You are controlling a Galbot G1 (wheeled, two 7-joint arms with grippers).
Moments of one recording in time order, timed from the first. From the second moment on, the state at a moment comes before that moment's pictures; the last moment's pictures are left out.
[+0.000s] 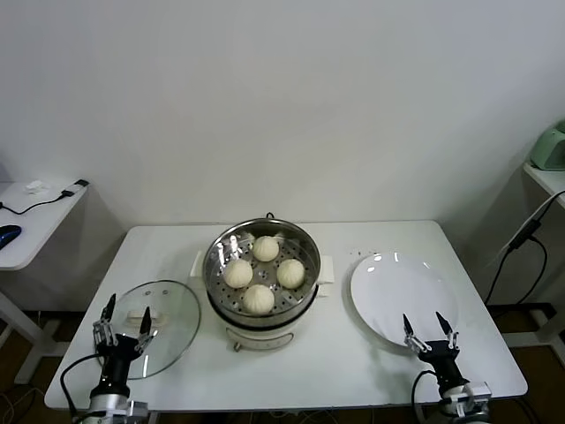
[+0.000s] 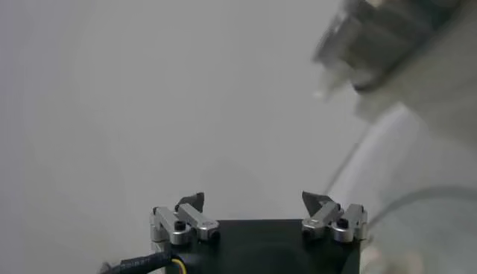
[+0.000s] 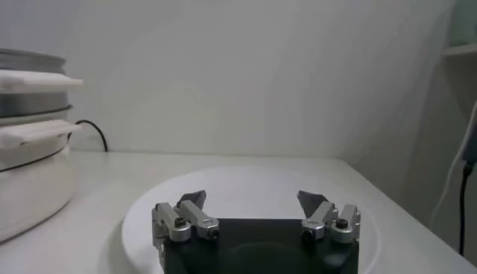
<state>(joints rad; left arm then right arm) 1.61 -1.25 -0.64 -1.78 0.79 -0.09 -0.41 -1.50 1.14 0.53 1.62 0.40 0.24 -0.01</state>
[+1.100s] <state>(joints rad) 1.42 -1.22 -0.61 -1.43 1.20 -0.03 -0.49 -1.53 1.16 0.53 1.67 0.37 0.19 0.03</state>
